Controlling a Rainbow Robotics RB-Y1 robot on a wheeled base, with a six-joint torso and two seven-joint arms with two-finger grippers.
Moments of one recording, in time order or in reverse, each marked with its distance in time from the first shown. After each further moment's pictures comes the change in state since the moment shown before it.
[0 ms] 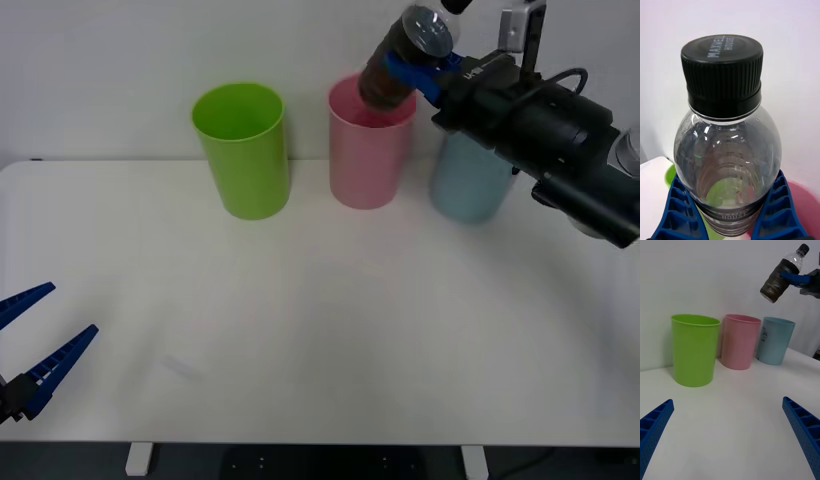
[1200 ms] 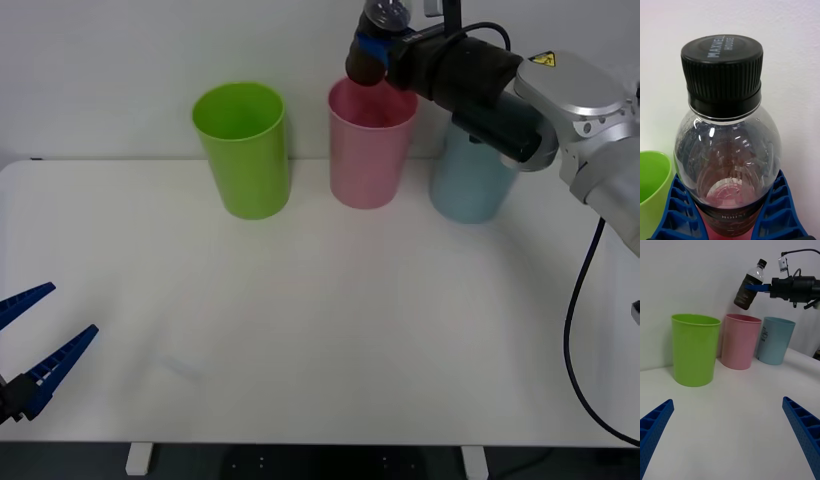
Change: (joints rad) right arm -0.418 0.248 0.150 0.672 0.047 0.004 0.050; left arm 0.000 0.000 0.000 0.000 0.000 0.000 0.000
